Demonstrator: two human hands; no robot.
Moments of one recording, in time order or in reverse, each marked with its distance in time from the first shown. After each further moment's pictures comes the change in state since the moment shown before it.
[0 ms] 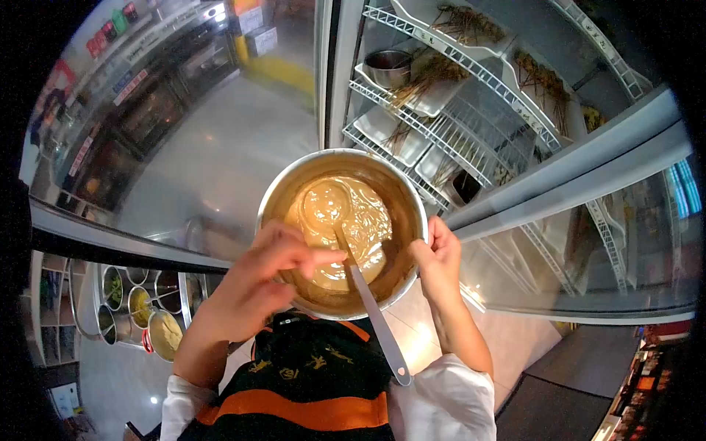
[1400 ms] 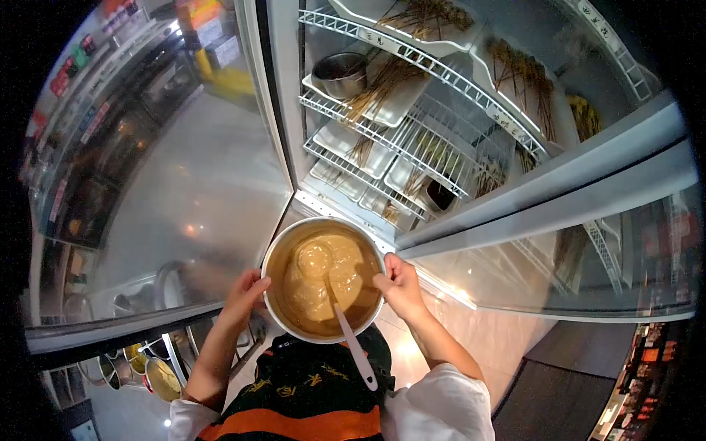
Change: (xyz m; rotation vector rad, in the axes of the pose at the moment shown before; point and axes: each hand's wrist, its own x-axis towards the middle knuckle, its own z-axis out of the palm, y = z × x) left_hand 0.020 -0.172 0.021 -0.523 0.301 -0.851; right_hand 0.052 0.079 -0.046 -0.128 -0.081 0.217
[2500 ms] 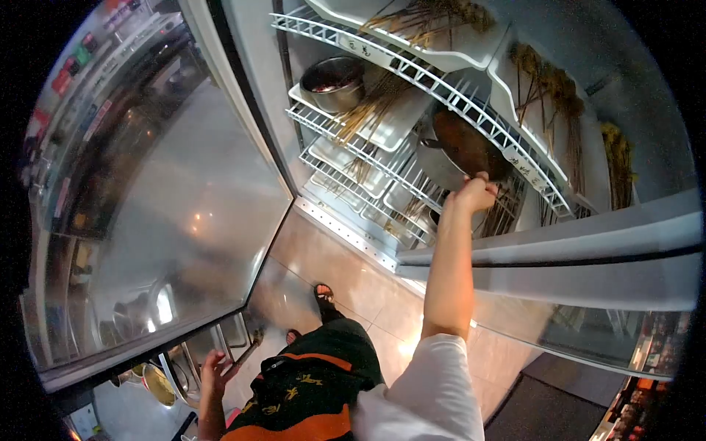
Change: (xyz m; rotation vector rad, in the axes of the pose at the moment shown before) left_hand -0.068 -0.112 -0.055 -0.360 0.663 -0.243; right_hand 0.273 -0.013 -0.138 0.678 1.198 -0.353
